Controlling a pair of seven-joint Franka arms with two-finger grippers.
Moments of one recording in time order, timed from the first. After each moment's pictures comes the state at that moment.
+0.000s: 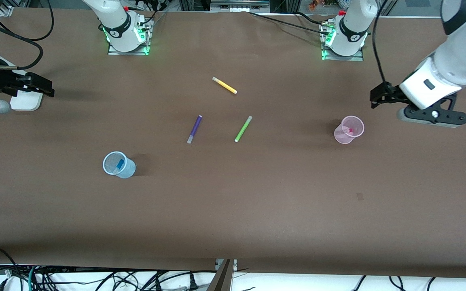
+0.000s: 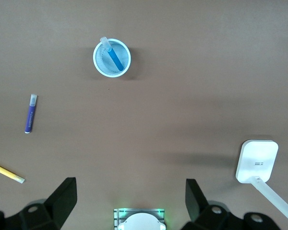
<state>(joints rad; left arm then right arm) -0.15 0.09 0.00 -1.54 -0.01 1.53 0.01 -0.01 0.13 0.07 -1.41 -0.04 1.37 0.05</state>
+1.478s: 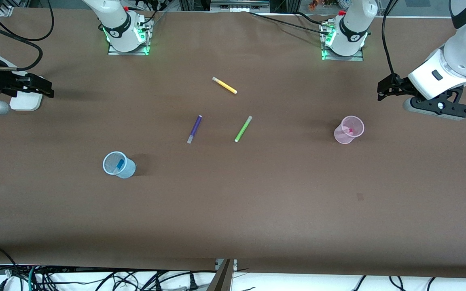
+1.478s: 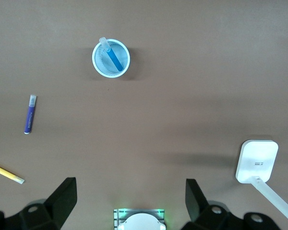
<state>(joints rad) -0.04 0.03 -0.10 -1.63 -0.01 1.54 0.05 -0.01 0.13 0.07 -1.41 -0.04 1.37 0.05</state>
